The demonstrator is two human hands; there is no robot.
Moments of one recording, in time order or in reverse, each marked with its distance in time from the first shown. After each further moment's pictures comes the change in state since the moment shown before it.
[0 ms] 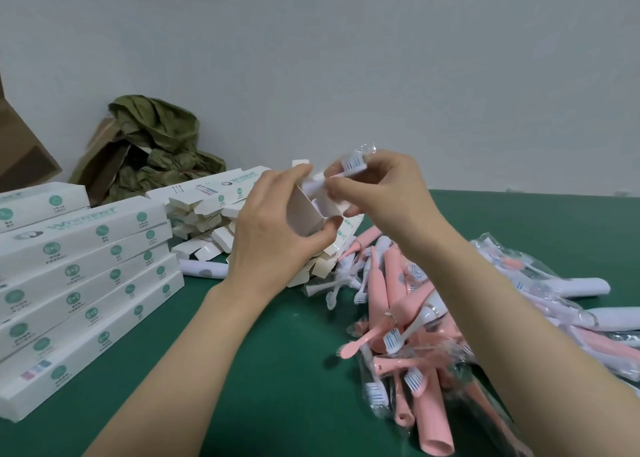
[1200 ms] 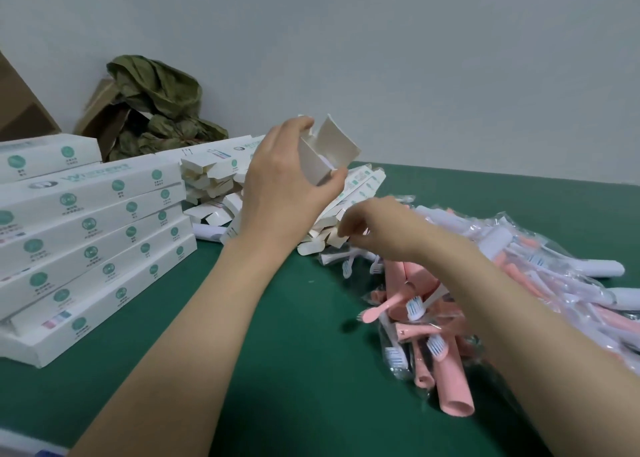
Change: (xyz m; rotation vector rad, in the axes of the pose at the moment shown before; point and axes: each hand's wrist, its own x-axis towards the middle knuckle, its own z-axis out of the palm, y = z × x) left_hand 0.008 -0.008 -0.004 0.052 0.025 -0.122; right_hand -0.004 0.053 0.010 -0.963 -0.594 0.055
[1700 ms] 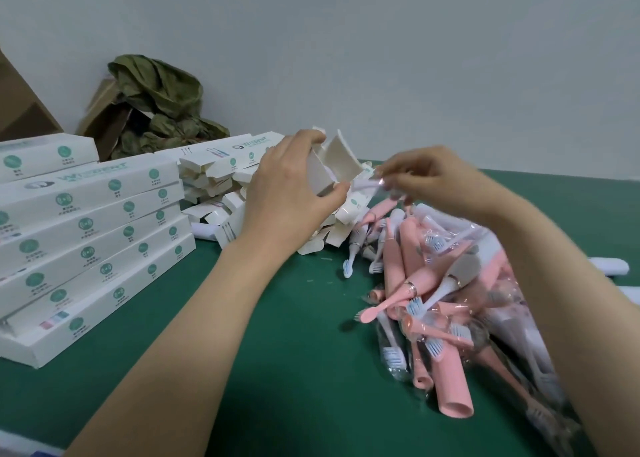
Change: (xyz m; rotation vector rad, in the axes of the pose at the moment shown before) left_hand -0.005 -0.007 0.005 0.029 -0.162 0.000; right_hand -0.015 0.034 -0.044 0.495 0.249 -0.076
